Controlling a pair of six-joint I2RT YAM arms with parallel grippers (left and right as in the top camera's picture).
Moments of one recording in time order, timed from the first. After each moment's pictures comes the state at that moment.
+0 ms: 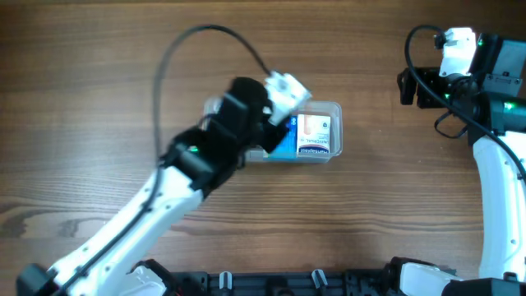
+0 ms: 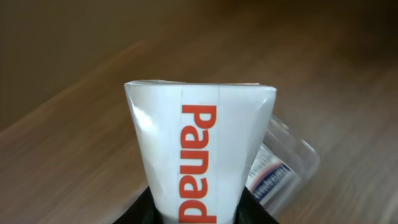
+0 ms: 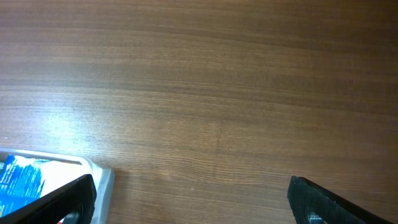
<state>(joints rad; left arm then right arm) -0.69 1.37 1.18 -0.43 0.02 0.17 -0.17 1.39 1.33 -0.78 -0.16 -0.17</state>
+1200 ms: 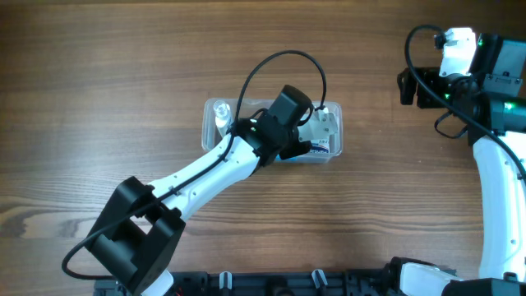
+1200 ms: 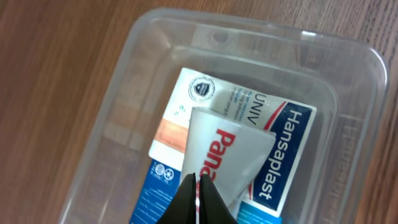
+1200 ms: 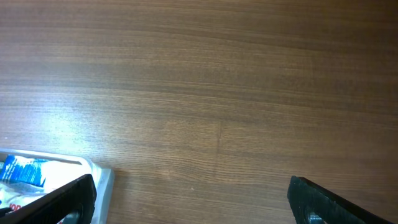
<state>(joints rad) -0.74 1.77 1.18 -0.31 0.07 0.58 -0.17 1.39 1.33 -0.78 -0.16 -0.17</state>
